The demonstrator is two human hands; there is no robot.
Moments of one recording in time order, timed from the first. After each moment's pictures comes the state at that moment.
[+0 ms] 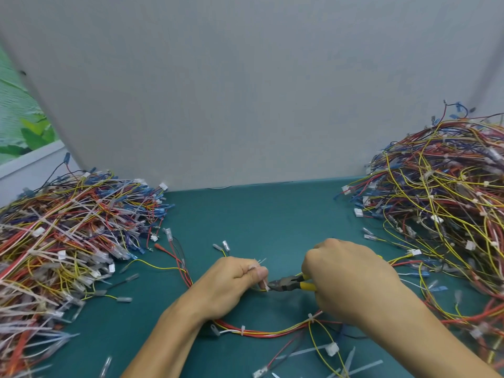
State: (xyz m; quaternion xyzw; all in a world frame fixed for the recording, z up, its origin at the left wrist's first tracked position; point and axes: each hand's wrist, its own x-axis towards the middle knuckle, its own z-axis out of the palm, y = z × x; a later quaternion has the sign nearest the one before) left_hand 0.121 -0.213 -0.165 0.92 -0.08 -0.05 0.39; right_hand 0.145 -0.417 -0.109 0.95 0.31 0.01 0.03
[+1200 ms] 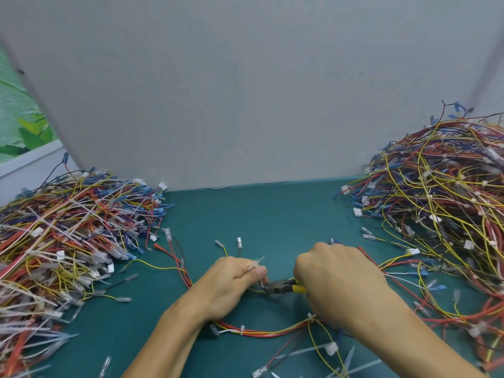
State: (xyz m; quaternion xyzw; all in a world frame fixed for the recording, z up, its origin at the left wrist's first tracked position) left_hand 0.121 -0.214 -0.168 0.92 -0.06 -0.04 0.38; right_hand 0.144 -0.410 -0.117 0.94 0.34 0.02 0.08
